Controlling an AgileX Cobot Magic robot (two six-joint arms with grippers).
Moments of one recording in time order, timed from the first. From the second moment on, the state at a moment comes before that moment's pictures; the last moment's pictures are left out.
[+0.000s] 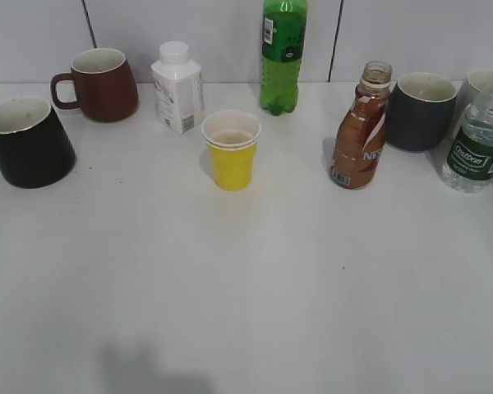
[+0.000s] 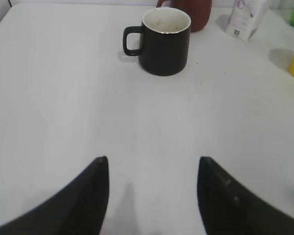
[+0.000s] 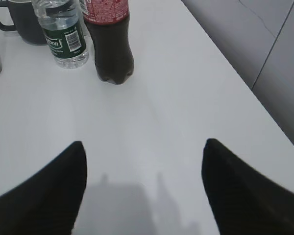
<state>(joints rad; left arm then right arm) -0.04 -0.01 -0.52 0.01 1.07 -0.05 0.03 -0.01 -0.50 -0.21 1.06 0.25</state>
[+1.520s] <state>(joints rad) -0.04 1.05 -0.29 -0.07 -0.57 -0.05 0.03 -0.01 -0.50 -0.21 1.06 0.25</state>
